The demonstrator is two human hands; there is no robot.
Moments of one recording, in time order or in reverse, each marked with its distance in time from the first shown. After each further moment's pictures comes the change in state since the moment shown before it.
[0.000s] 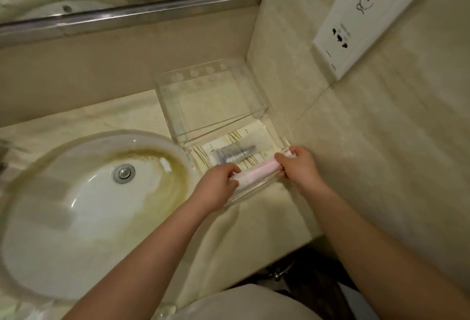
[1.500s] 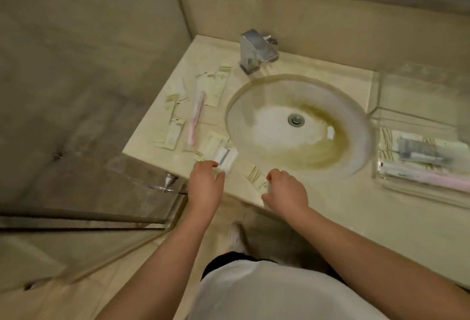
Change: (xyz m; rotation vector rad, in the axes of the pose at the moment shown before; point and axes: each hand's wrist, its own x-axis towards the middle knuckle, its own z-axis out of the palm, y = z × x) left_hand -0.358 -0.199 0.011 -0.203 0.997 -0.792; right_hand -0.276 0.113 0.232 -1.251 -0.617 -1.046
